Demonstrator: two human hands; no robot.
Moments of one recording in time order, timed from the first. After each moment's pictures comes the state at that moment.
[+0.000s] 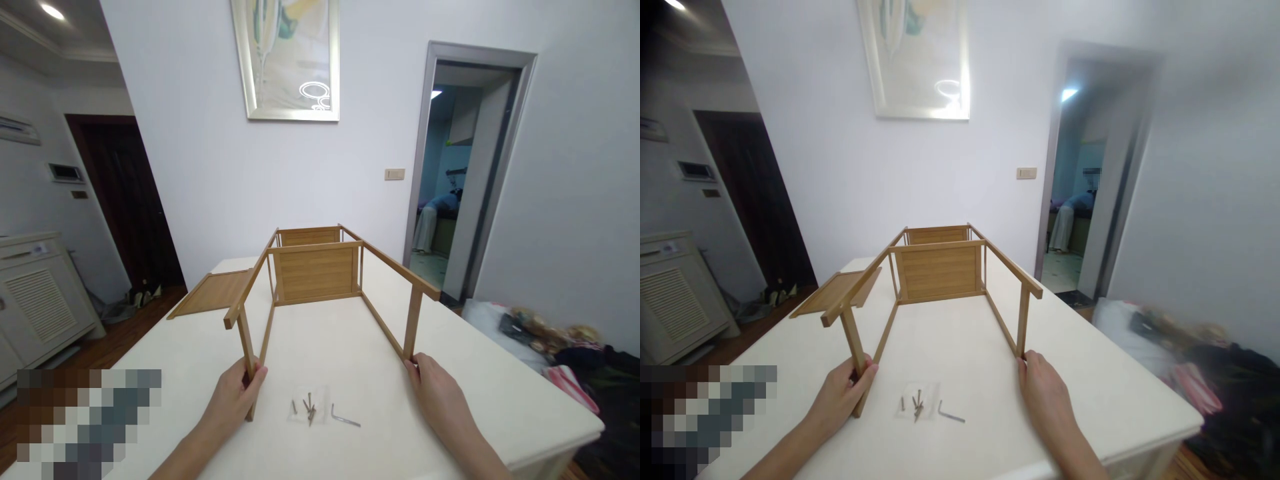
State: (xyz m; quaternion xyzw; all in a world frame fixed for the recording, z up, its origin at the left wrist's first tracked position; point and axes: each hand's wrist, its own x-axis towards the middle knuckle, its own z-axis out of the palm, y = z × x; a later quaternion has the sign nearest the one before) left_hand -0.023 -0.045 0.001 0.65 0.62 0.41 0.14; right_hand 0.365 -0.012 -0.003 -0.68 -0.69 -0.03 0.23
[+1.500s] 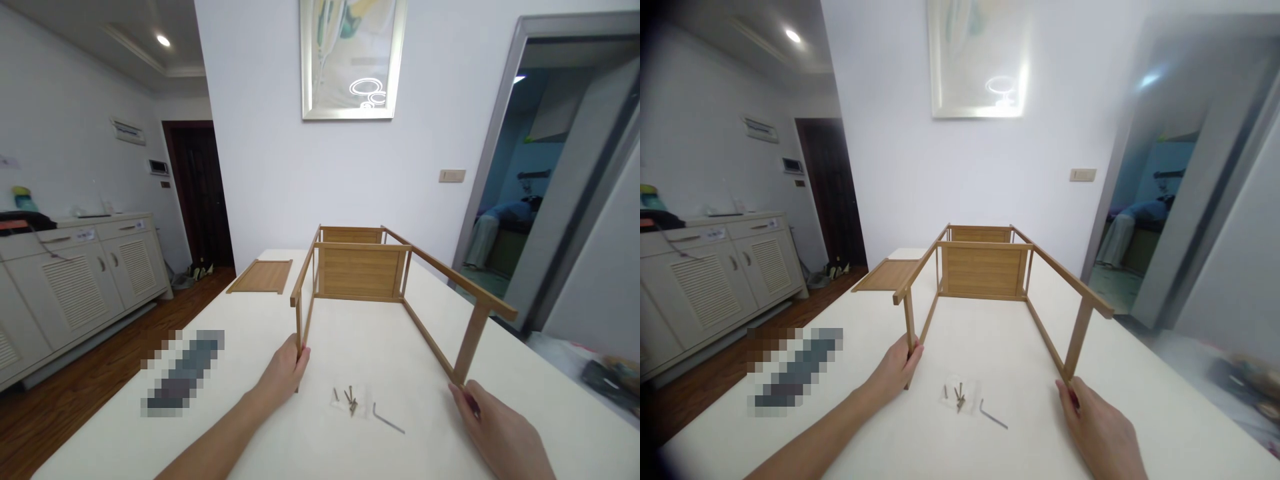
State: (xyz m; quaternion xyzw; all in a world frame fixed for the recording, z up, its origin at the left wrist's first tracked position) left_hand -0.021 -0.043 0.007 0.68 0.62 0.38 0.10; right_hand 0.355 -0.027 0.016 -0.66 -0.71 -0.05 0.23
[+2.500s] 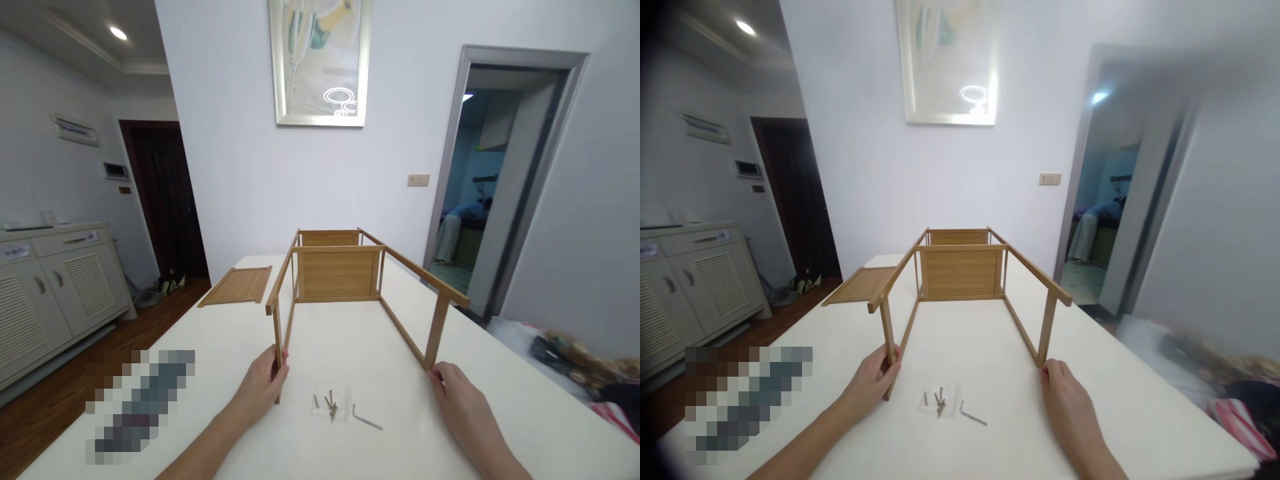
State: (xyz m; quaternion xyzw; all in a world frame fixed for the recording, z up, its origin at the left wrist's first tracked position) left_hand -0.029 -0.040 -0.002 0.67 0.58 0.43 0.19; right_hand 0.366 -0.009 0.001 -0.63 -0.71 -0.05 0.32
